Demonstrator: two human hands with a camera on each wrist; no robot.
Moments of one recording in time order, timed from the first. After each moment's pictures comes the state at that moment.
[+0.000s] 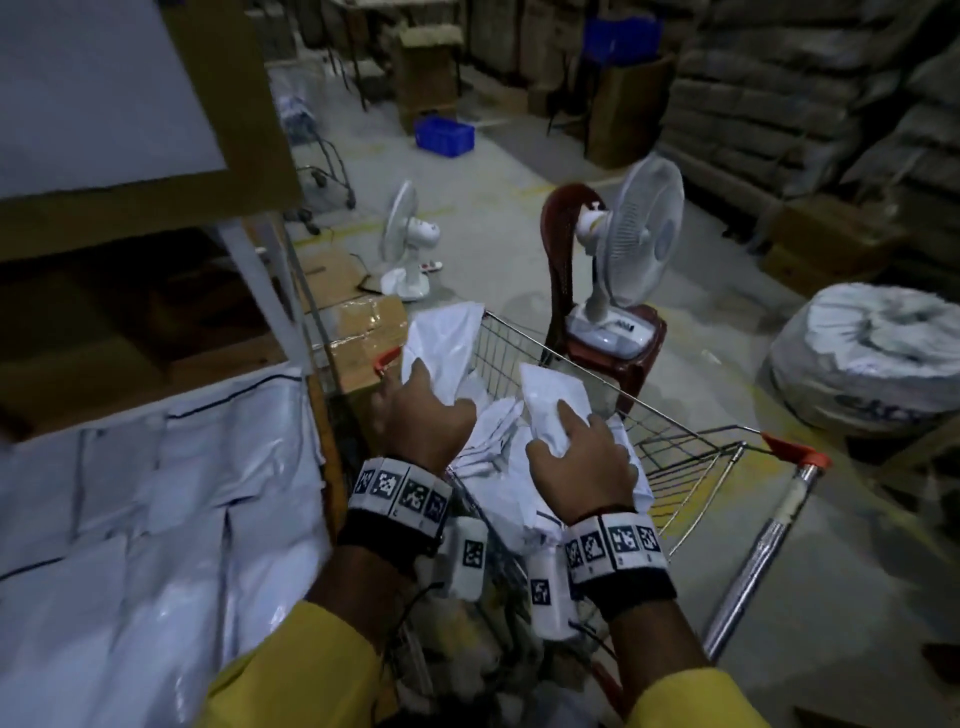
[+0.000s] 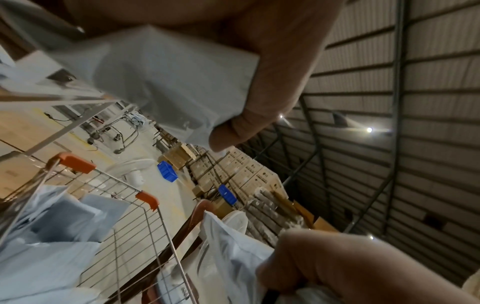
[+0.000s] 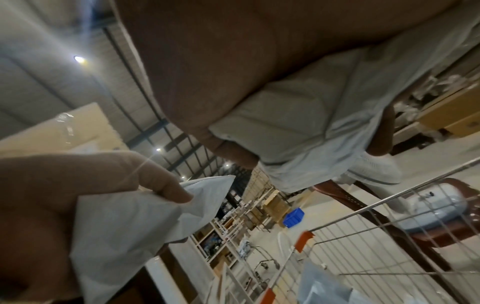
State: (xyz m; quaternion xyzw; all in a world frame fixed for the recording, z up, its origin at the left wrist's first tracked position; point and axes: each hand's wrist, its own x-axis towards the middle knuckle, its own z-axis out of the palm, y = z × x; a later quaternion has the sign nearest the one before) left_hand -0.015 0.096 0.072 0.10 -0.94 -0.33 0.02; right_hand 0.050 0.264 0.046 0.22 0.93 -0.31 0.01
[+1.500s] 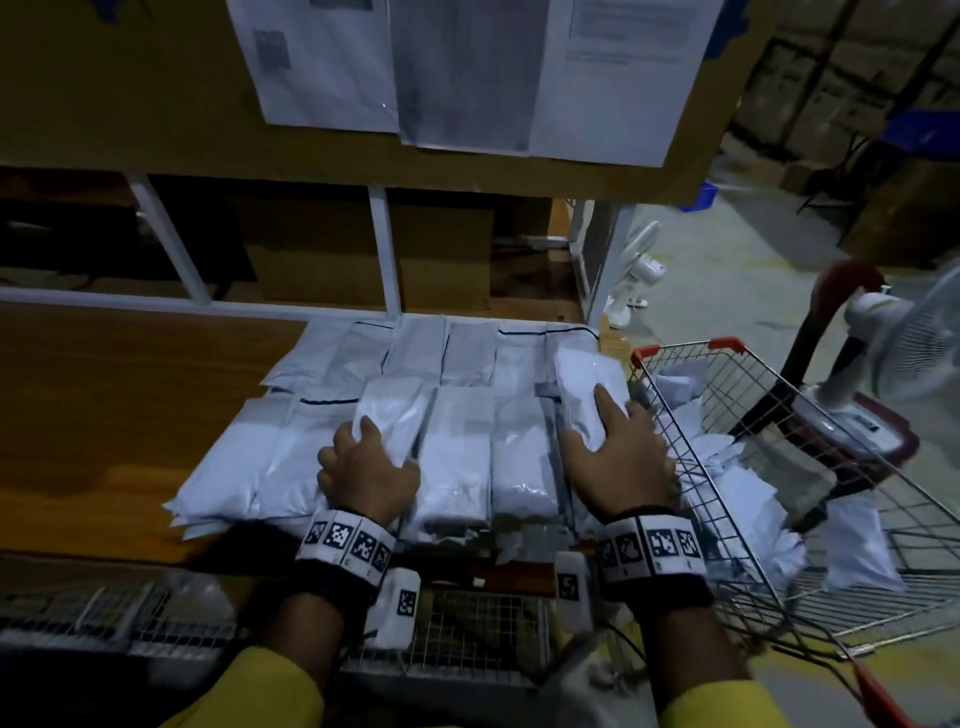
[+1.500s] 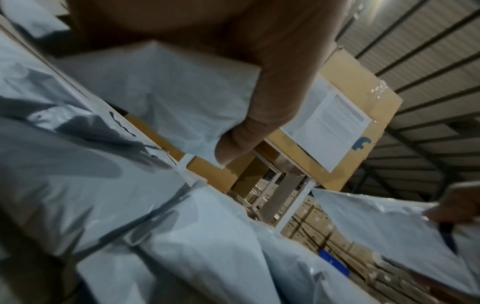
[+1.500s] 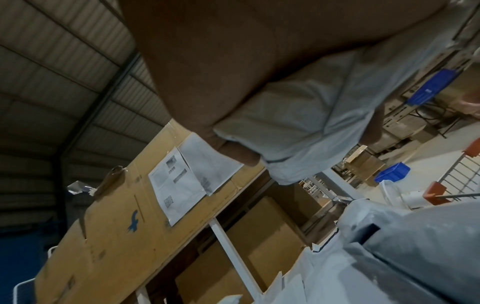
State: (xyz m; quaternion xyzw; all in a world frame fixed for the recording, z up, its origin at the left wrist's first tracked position) left_hand 0.270 -0.282 0.048 0.37 -0.90 -0.22 0.02; right_hand 0.197 -0.036 0.098 -0.03 0.95 -0.32 0.01
